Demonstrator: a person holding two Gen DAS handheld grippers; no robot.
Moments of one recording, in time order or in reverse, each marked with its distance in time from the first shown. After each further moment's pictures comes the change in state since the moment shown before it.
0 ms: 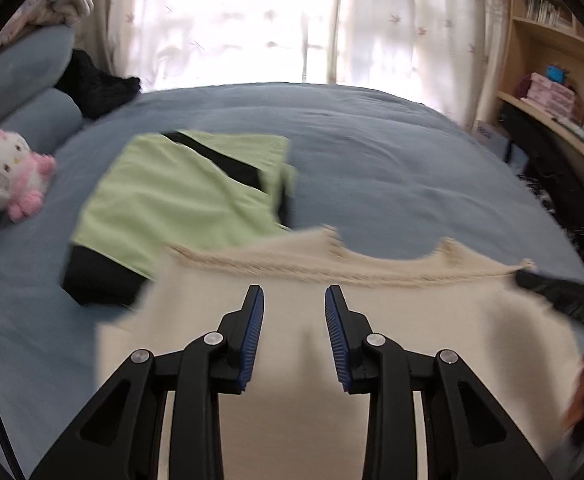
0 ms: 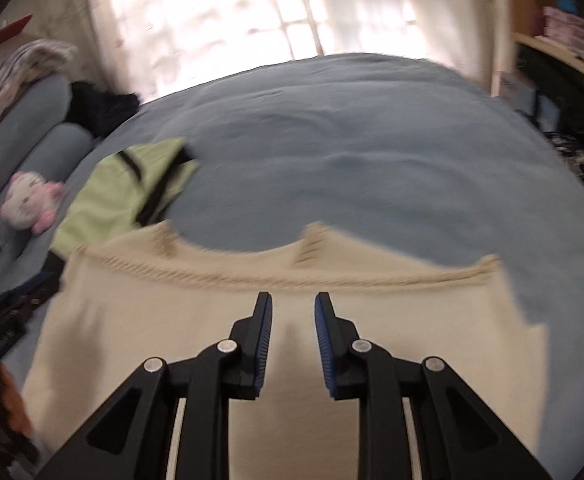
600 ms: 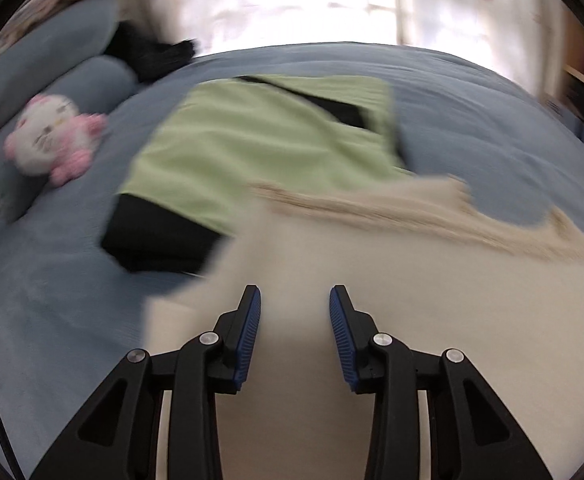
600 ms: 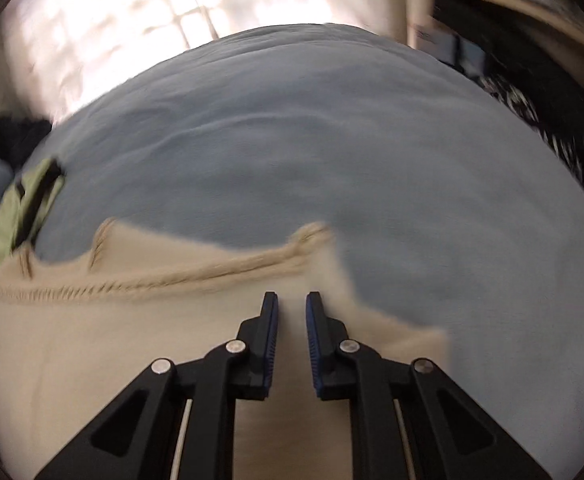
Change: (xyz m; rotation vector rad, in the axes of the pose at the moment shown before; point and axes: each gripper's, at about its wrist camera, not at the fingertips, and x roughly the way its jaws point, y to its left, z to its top) left arm 0.056 0.073 -0.014 -0.055 0.103 0.291; right arm 0.024 -0.177 -0.013 0.236 0.023 -0.197
